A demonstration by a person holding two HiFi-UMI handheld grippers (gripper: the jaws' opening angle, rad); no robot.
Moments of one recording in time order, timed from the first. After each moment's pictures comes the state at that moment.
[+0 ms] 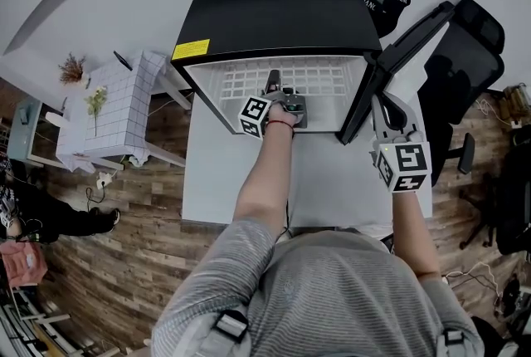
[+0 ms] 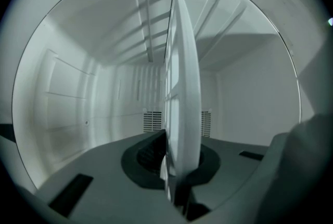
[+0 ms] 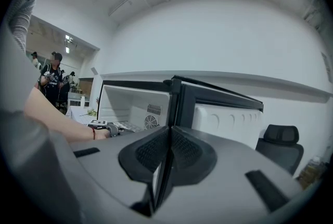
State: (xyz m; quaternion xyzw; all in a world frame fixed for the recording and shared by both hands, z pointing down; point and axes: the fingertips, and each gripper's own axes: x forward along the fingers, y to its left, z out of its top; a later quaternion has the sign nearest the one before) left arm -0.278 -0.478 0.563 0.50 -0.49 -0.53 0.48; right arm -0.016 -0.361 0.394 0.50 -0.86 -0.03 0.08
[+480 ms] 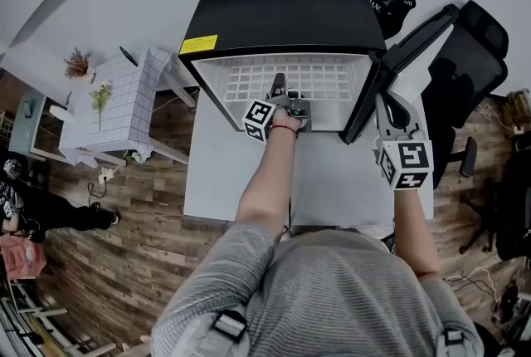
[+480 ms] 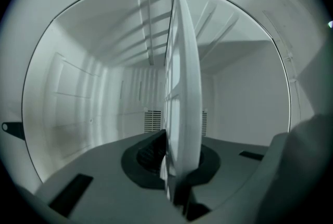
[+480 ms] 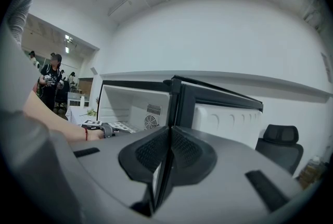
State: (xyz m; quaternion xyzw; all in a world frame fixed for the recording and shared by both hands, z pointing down) left arm -0.274 -0.459 0.561 0.50 -0.48 -0.53 0.49; right arm -0.016 -0.362 0.393 0.50 -0.86 -0.03 0.08
